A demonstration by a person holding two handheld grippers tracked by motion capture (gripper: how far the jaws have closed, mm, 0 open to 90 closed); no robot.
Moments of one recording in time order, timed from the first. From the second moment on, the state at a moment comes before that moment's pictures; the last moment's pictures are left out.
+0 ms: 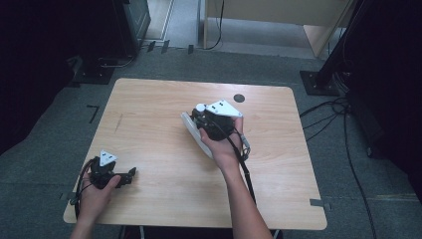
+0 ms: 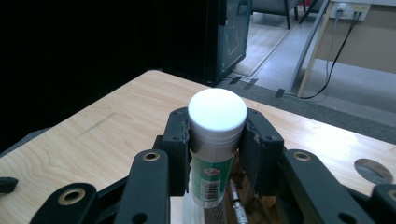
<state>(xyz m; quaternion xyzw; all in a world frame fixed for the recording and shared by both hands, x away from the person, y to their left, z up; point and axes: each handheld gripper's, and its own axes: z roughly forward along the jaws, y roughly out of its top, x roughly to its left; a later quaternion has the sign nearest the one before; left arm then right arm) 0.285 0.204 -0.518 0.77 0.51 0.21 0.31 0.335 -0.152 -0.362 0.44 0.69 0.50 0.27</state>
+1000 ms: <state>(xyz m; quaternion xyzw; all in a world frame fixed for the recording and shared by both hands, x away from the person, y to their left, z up) 0.285 0.204 -0.518 0.77 0.51 0.21 0.31 0.357 -0.174 -0.419 0.47 0.71 0.45 0.27</state>
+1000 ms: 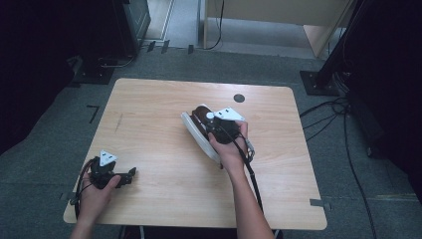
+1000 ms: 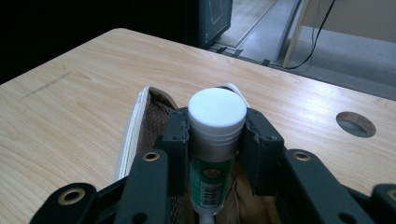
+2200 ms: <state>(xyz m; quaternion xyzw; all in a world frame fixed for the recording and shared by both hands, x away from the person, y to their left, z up) 0.285 0.203 -0.518 0.78 0.51 0.21 0.31 0.307 -0.200 -0.423 0.46 0.72 0.45 0.27</state>
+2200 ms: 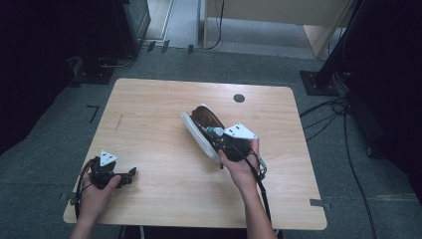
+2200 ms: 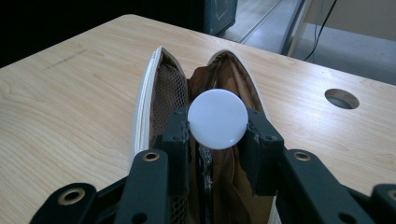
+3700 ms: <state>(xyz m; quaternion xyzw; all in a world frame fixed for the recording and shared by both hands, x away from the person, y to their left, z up) 0.285 0.202 -0.518 0.77 0.51 0.21 0.31 0.306 -0.206 -0.420 0.45 0.73 0.44 0.27</state>
